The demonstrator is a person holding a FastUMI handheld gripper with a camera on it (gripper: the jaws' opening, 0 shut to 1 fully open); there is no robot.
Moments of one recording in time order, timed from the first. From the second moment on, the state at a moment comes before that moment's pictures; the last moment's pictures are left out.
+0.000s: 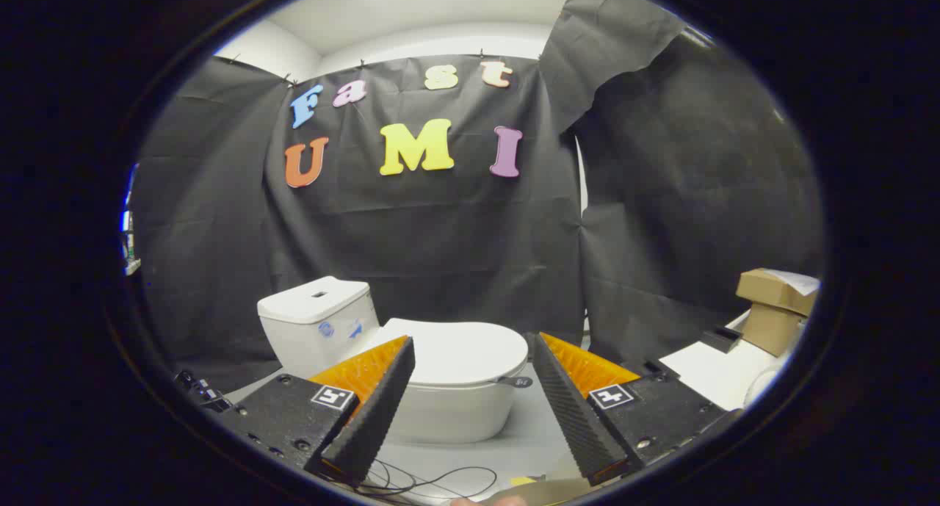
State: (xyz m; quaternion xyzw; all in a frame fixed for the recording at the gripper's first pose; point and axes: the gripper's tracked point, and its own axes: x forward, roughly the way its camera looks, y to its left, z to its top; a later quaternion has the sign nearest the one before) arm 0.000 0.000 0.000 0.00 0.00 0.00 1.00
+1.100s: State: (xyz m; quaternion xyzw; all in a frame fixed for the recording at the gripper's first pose) arm 0.034 -0.007 -0.005 0.01 0.03 0.00 1.00
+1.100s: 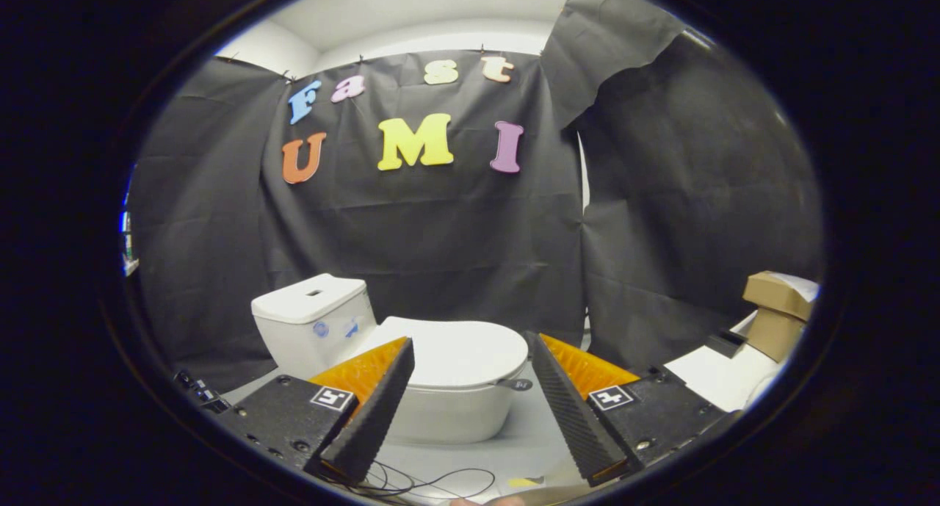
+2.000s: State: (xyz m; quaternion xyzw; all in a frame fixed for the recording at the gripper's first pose) arm 0.245 -0.088 -0.177 0.13 0.37 -0.03 0.92
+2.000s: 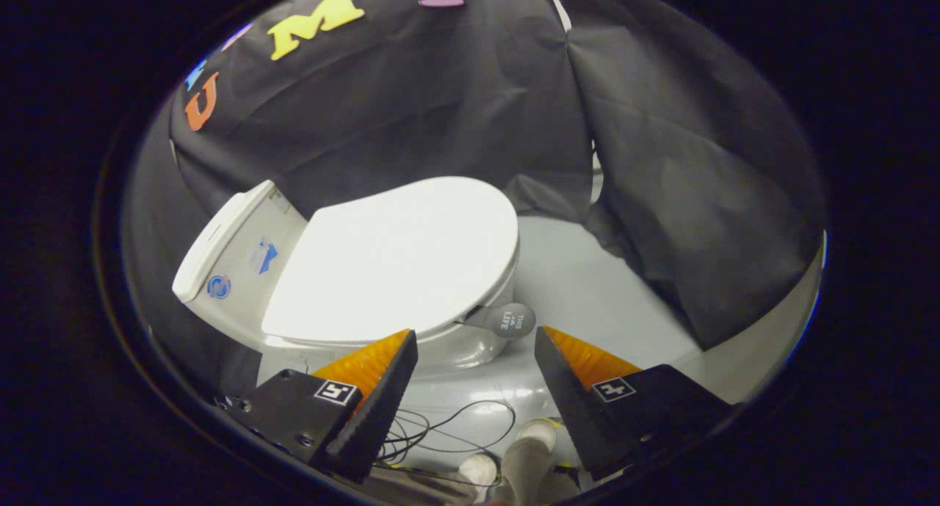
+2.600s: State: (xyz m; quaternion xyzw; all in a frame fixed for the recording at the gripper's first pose) arm 0.280 -0.122 -0.230 0.26 0.42 -0.03 0.87
